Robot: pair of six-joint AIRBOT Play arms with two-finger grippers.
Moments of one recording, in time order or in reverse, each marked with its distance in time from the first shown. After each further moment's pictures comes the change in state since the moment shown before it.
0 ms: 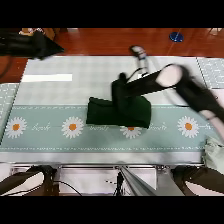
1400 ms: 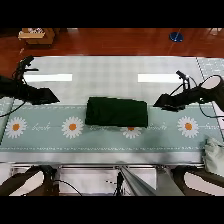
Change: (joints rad) left arm 0.062 0.092 -0.433 0.397 -0.081 0.019; right arm -0.651 0.034 -0.301 0.072 0.306 -0.230
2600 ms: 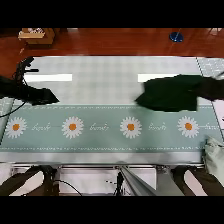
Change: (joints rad) left arm 0.000 0.000 -0.005 0.008 0.017 -0.003; right arm -0.182 0.481 0.240 -0.102 0.288 0.159
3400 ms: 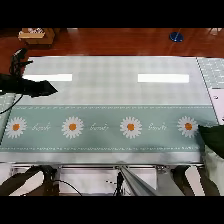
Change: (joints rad) left arm 0.002 -0.003 0.000 0.000 0.212 0.004; right arm -0.602 0.047 -0.028 -0.788 0.368 0.101
